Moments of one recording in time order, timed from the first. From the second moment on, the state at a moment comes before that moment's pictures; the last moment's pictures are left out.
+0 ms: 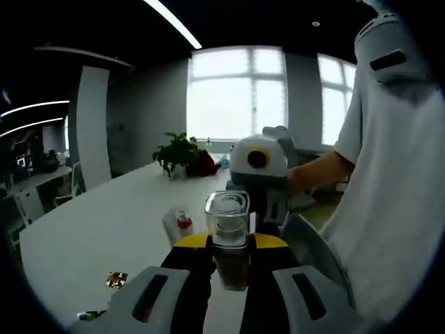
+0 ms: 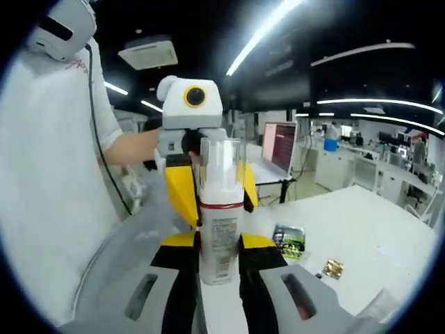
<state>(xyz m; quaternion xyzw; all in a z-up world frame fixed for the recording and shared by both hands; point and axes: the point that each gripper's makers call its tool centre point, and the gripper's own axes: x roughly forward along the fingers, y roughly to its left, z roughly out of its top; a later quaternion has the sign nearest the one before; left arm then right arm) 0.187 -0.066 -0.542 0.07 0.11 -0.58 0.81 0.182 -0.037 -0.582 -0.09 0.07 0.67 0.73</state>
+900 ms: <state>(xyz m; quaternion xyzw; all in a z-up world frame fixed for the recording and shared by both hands) 0.183 -0.078 -0.556 0.09 0.13 -0.59 0.79 0.178 -0.045 -0.594 -0.08 0.08 0.66 0.74</state>
